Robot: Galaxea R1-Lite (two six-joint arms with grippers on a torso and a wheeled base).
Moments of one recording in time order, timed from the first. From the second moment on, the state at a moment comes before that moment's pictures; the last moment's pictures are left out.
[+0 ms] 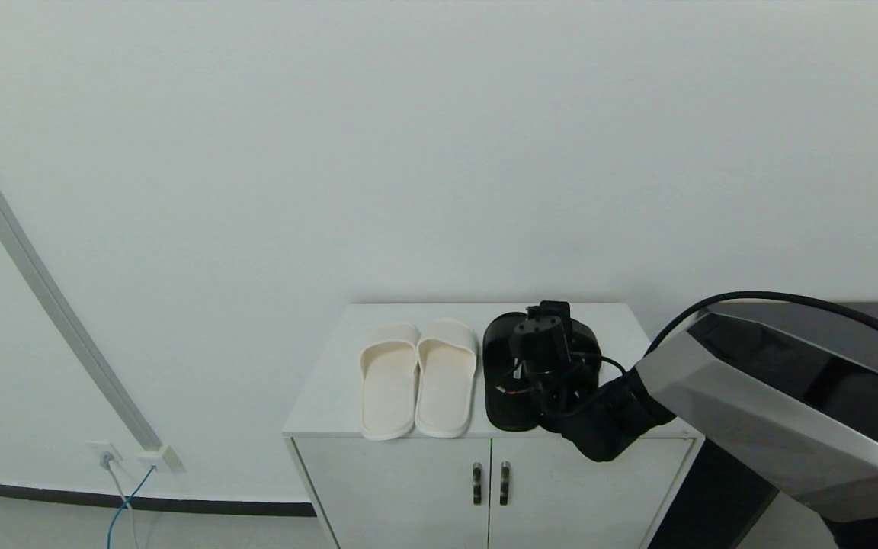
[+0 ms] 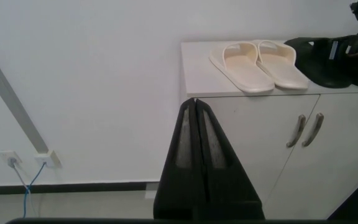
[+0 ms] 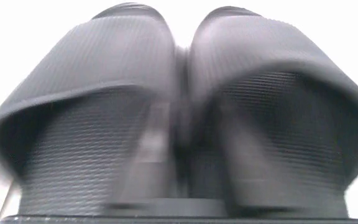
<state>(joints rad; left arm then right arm) 0.00 0.00 0.00 0.00 0.00 0.02 0.65 2.44 -1.40 -0.68 -0.71 0.31</state>
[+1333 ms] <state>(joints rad) 0.00 0.00 0.00 0.00 0.00 0.01 0.77 1.65 -0.60 -0.80 0.09 -0.09</state>
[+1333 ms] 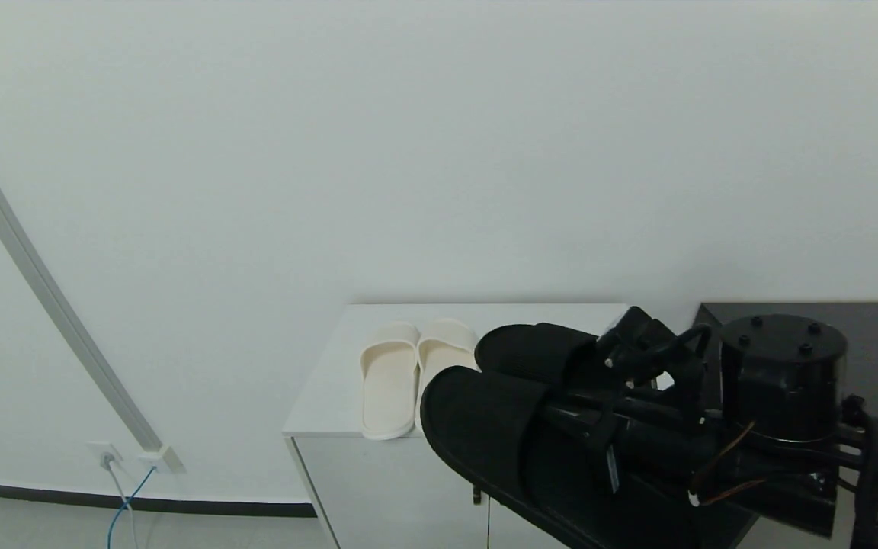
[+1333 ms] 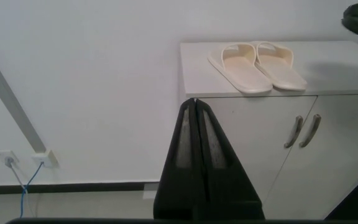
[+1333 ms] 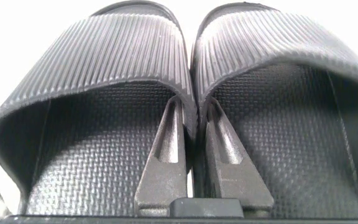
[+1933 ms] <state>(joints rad) 0.00 0.00 0.00 0.00 0.00 0.01 0.72 1.60 -0.58 -0.80 0.21 -0.17</state>
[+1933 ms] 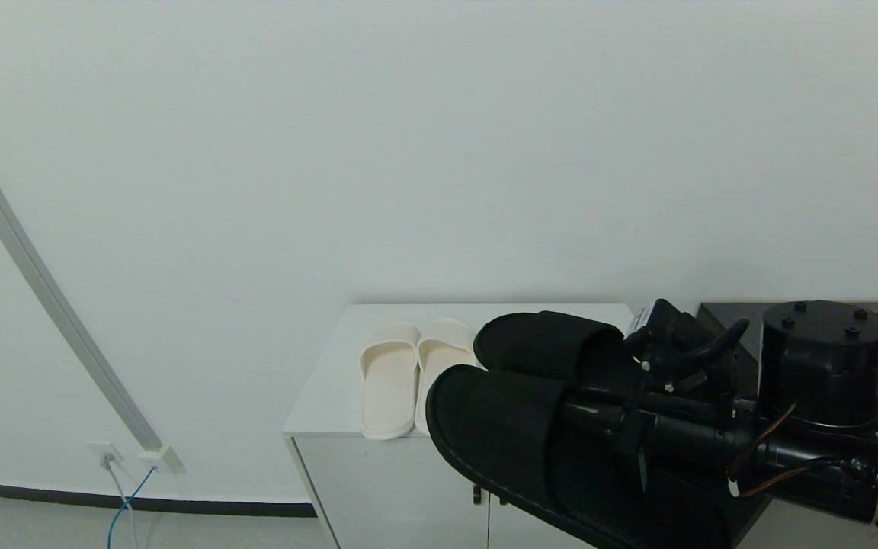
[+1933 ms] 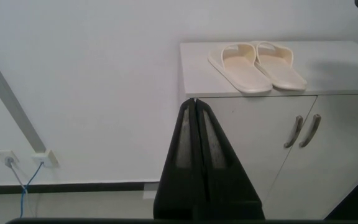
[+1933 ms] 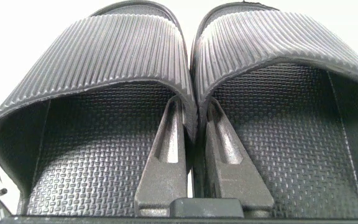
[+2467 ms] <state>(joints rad) 0.00 0.00 0.00 0.00 0.00 0.01 0.72 1.61 -0.57 -0.80 0.22 -0.16</state>
